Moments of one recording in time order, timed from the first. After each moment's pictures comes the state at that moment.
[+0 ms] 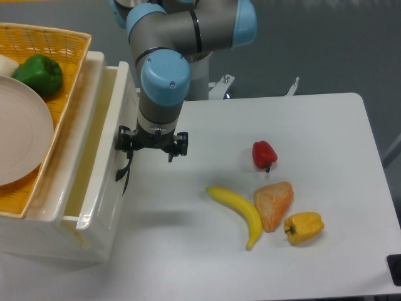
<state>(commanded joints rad) 2.30 -1.79 -1.56 -1.43 1.37 0.31</state>
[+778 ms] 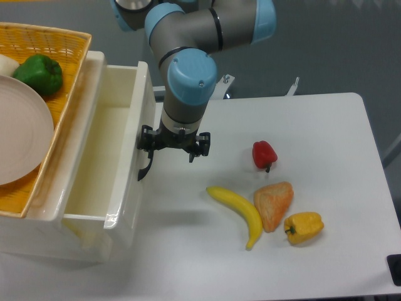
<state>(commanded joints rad) 2.37 -1.80 -1.54 -1.44 1.37 0.35</state>
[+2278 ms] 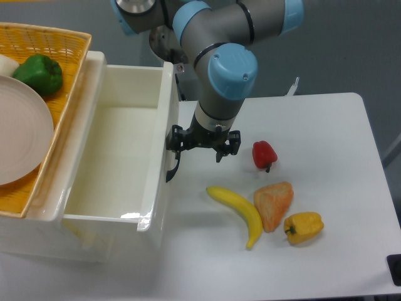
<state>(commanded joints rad) 2.47 -1.81 -1.54 -1.44 1.35 0.41</state>
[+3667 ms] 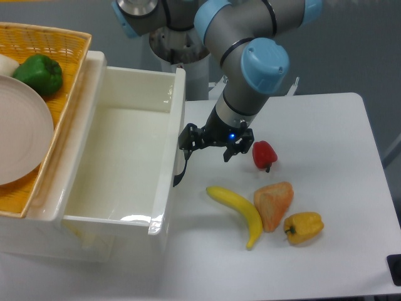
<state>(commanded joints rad) 2.54 -1.80 -1.54 -1.46 1.22 0.41</state>
